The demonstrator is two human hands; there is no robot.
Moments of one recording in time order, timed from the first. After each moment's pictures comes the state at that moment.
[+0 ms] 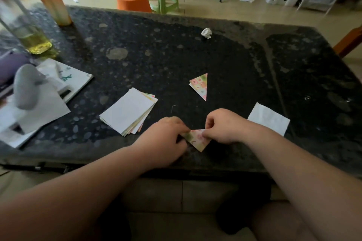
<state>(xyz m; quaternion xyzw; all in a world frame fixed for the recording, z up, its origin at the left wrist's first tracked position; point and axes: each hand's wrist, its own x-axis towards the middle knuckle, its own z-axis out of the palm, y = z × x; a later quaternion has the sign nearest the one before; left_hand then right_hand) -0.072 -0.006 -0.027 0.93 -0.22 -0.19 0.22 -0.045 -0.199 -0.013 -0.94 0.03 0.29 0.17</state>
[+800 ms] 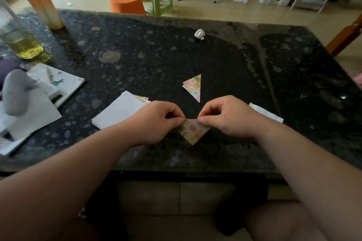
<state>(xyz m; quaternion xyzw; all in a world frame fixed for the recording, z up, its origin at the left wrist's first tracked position) -0.042 -0.007 0.006 0.90 -0.14 -0.22 0.36 -0.054 -0.227 0.015 -0.89 -0.02 0.20 0.41</state>
